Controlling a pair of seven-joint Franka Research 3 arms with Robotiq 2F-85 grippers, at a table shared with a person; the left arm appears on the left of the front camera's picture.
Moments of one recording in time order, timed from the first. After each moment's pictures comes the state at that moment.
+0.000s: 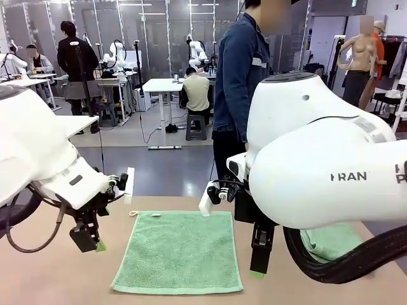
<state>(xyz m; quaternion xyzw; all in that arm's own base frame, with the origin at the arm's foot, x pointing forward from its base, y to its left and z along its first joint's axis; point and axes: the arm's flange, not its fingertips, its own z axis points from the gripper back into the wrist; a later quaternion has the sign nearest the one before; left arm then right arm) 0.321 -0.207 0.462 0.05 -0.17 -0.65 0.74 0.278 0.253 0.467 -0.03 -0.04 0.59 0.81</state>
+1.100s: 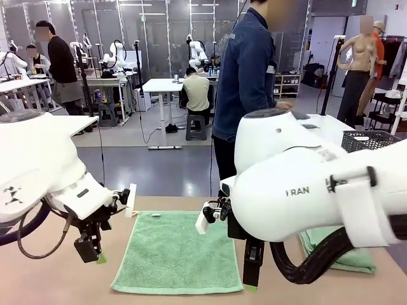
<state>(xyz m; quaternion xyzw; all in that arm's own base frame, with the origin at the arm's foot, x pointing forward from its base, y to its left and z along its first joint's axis) 0.349 -0.199 0.412 0.02 -0.13 -0.66 0.74 0.307 0.264 0.405 -0.02 0.00 0.59 0.81</state>
